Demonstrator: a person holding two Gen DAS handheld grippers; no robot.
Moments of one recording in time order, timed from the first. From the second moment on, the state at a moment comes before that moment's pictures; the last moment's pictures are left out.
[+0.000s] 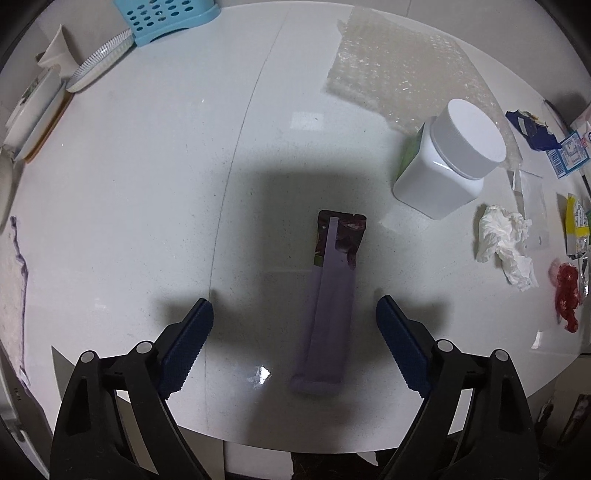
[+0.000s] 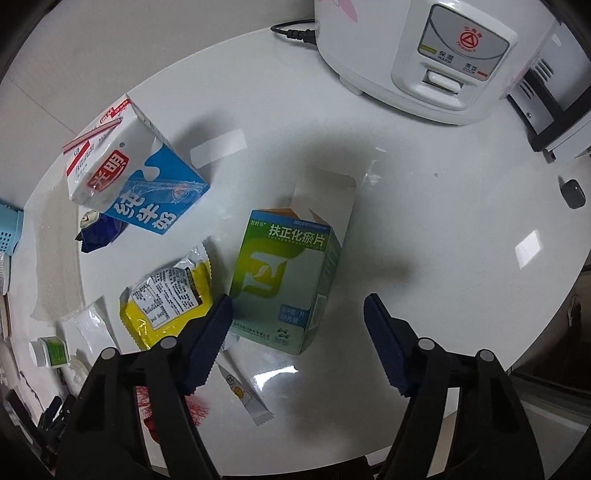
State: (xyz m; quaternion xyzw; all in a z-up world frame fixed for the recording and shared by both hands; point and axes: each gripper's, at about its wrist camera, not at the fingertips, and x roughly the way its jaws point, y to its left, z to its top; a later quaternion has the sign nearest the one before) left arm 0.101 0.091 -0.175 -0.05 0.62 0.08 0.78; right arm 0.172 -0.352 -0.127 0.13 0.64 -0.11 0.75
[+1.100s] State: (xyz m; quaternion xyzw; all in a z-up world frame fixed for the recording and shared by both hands) left arm 0.081 0.034 -0.137 -0.04 0.61 0.05 0.79; right arm 0.169 -0.326 -0.115 0.10 0.63 -0.13 0.76
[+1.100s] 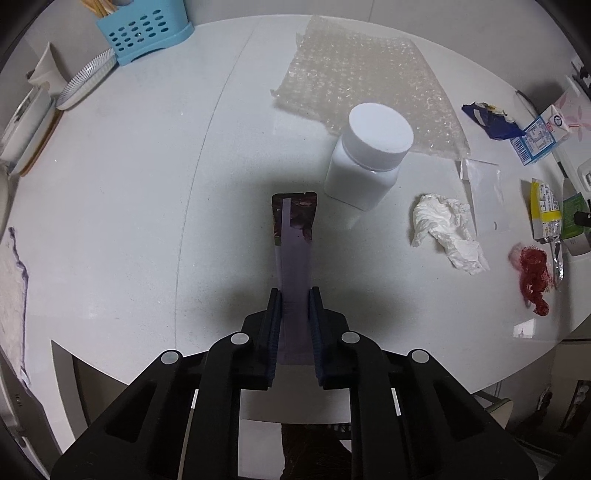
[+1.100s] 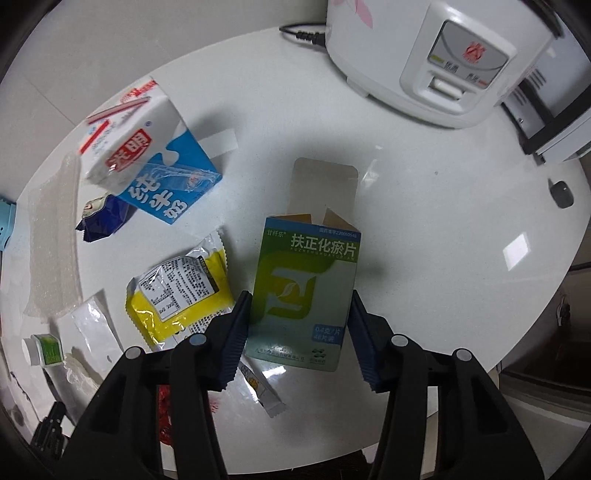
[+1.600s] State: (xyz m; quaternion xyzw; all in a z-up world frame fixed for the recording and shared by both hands) left arm 0.050 0.022 -0.101 -0.06 0.56 0.02 0.82; right arm 0.091 -0.286 -0.062 0.07 0.56 -0.06 0.82
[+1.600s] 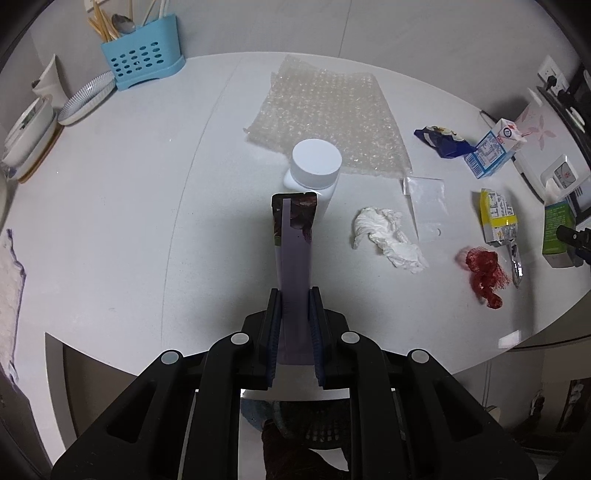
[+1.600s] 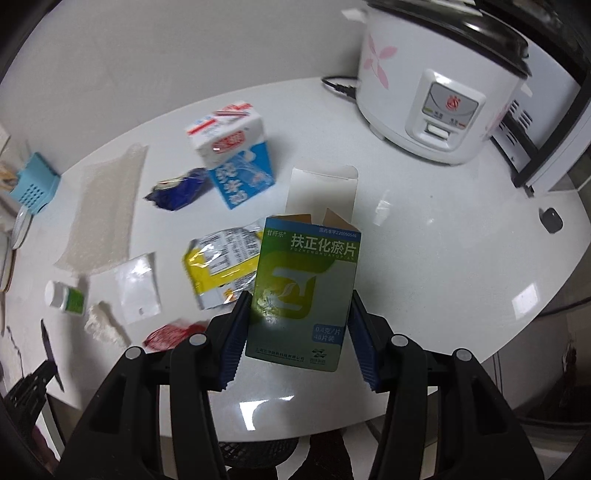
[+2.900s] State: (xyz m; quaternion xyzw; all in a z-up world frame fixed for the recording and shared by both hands) left arm -0.096 -0.023 -0.182 -0.04 0.60 -0.05 0.80; right arm -0.134 -0.142 -0.141 -0.12 0.54 0.26 0.79
